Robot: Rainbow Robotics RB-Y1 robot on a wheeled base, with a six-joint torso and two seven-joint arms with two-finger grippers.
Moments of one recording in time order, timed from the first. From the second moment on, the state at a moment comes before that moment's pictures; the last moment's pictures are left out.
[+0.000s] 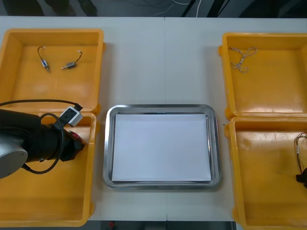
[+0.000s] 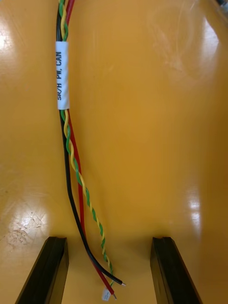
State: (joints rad) right arm 0.26 -0.69 -0.29 -1.80 -0.80 1.23 1.68; left arm -0.11 1.01 -0.39 -2.07 0.75 1.03 -1.46
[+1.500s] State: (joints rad) right arm 0.27 -0.67 -0.39 -2.01 -0.79 1.44 1.69; left arm -0.11 1.03 -0.43 -2.07 0.71 1.02 -1.46
